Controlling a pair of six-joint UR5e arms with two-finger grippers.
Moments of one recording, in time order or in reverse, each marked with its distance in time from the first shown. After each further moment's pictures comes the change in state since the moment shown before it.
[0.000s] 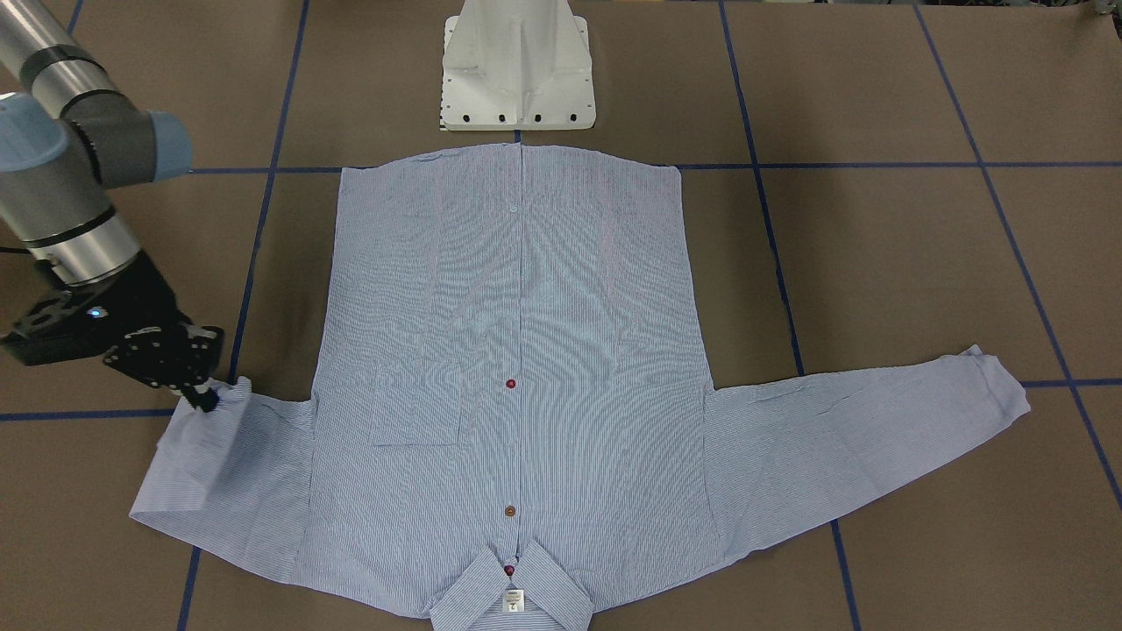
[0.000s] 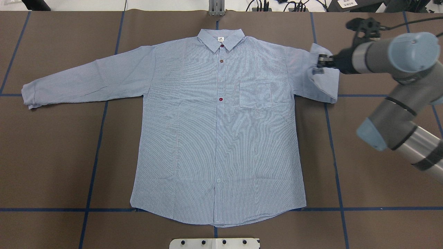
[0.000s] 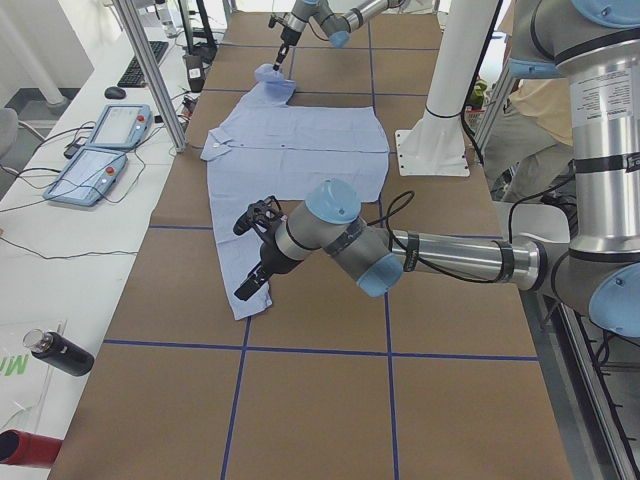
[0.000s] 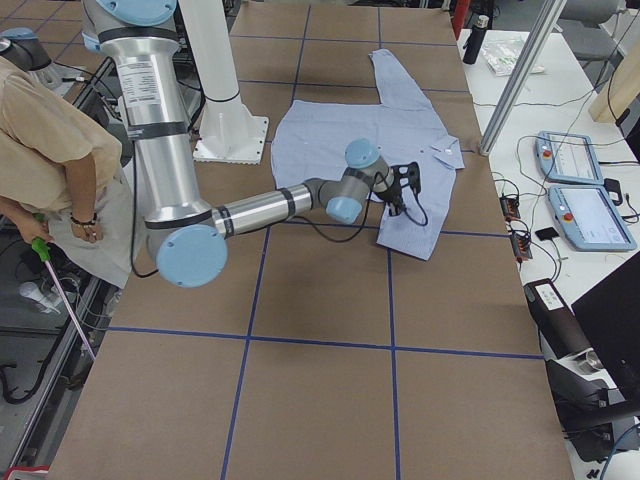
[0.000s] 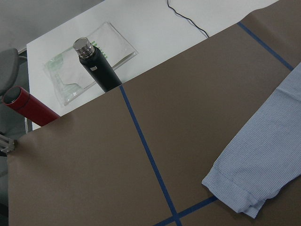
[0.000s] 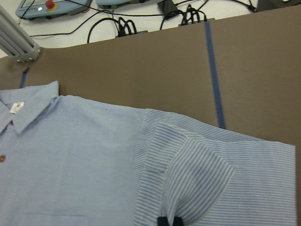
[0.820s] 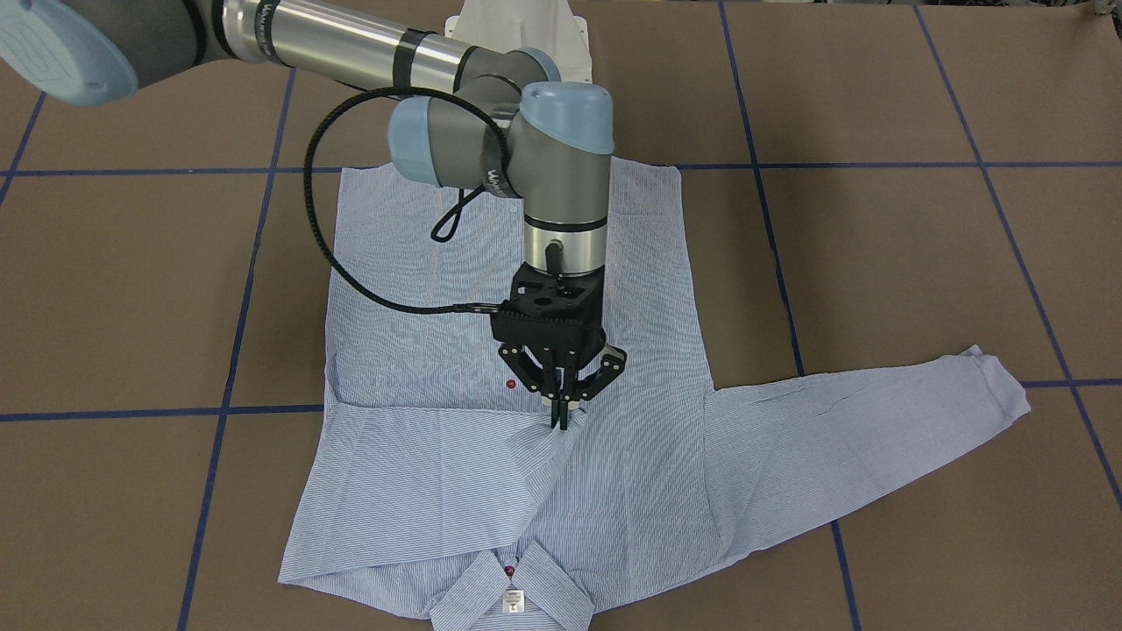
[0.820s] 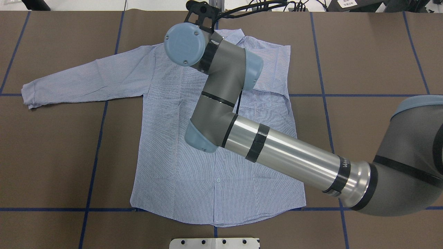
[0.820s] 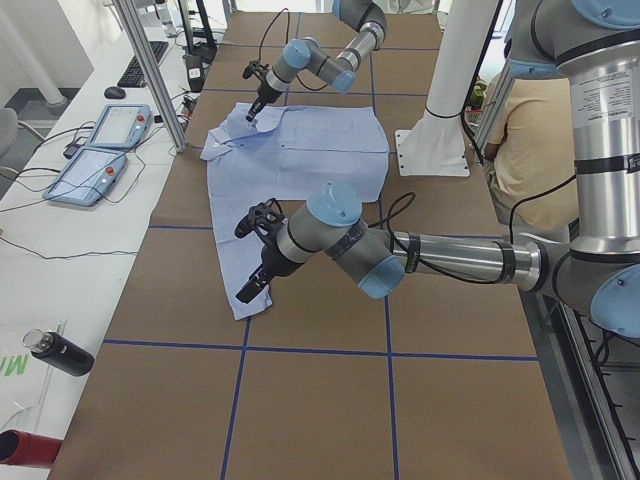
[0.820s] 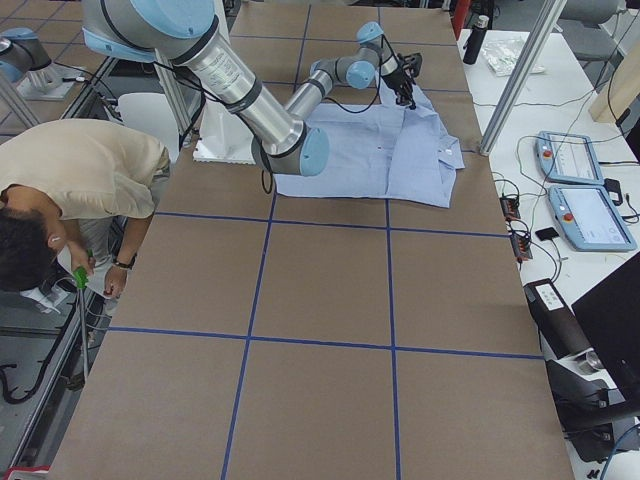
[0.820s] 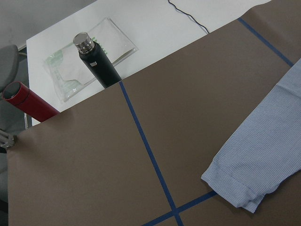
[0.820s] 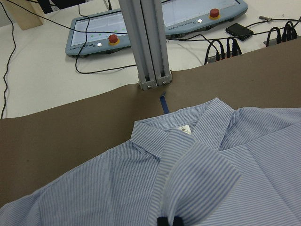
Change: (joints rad) left arm -0.001 0.003 0.004 0.000 0.000 0.000; right arm -0.287 0.740 -0.502 -0.404 -0.476 0.298
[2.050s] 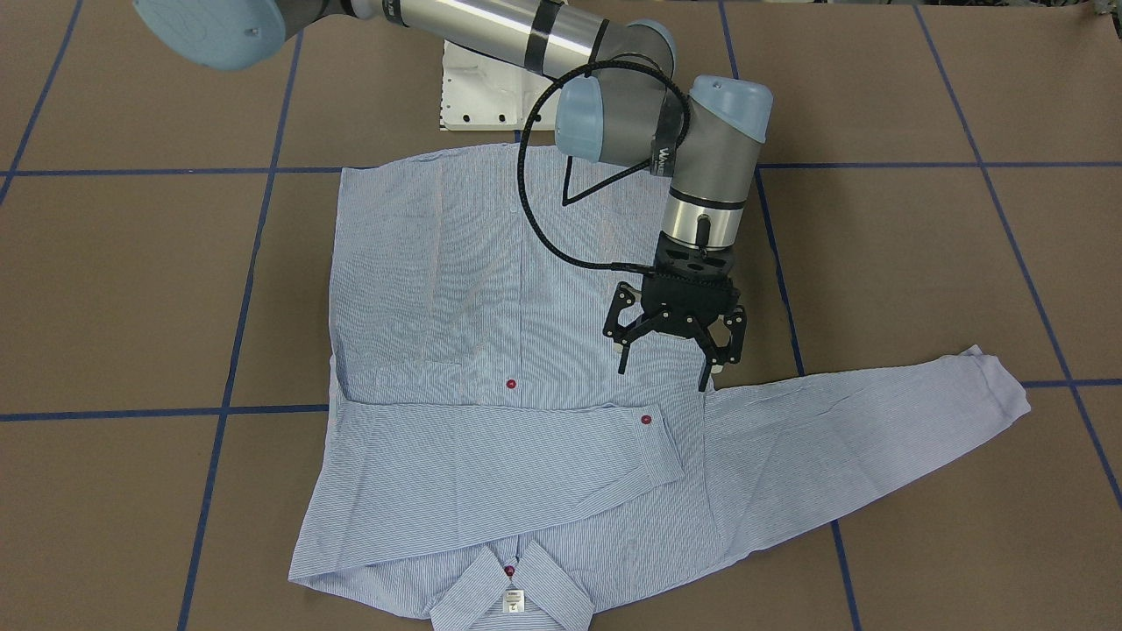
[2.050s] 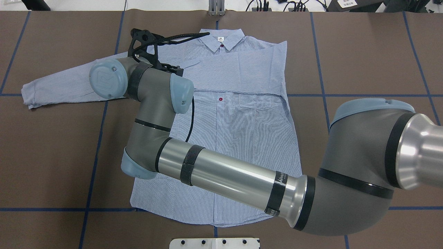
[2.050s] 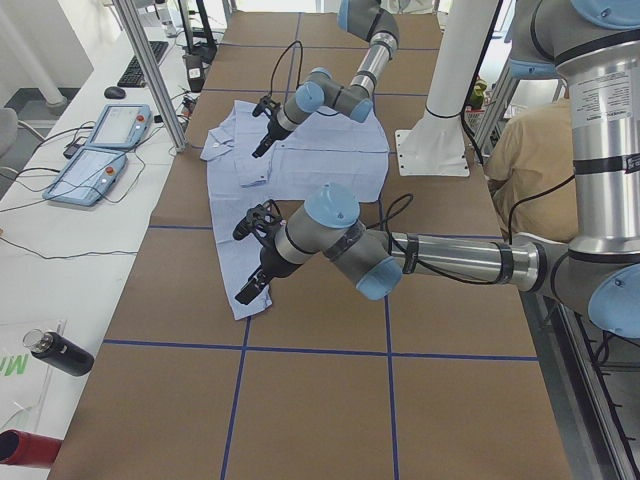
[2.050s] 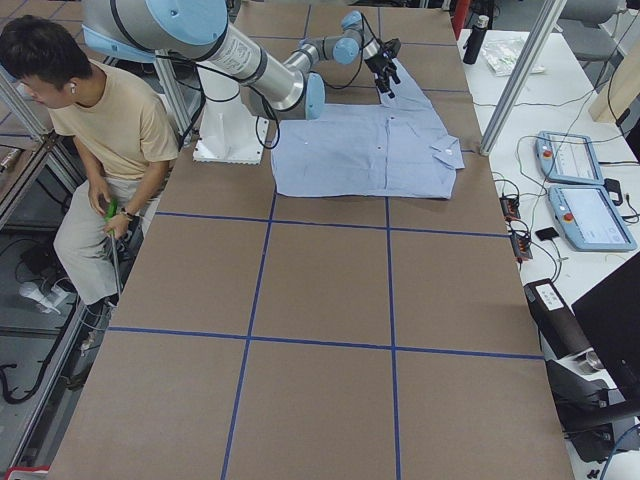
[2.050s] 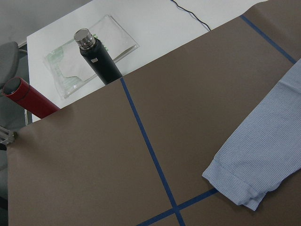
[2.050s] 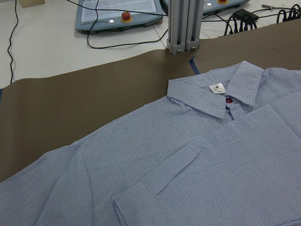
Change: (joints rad) left arm 0.006 -0.011 0.020 -0.024 -0.003 -0.034; right arm -0.093 0.239 -0.276 -0.097 -0.052 0.086
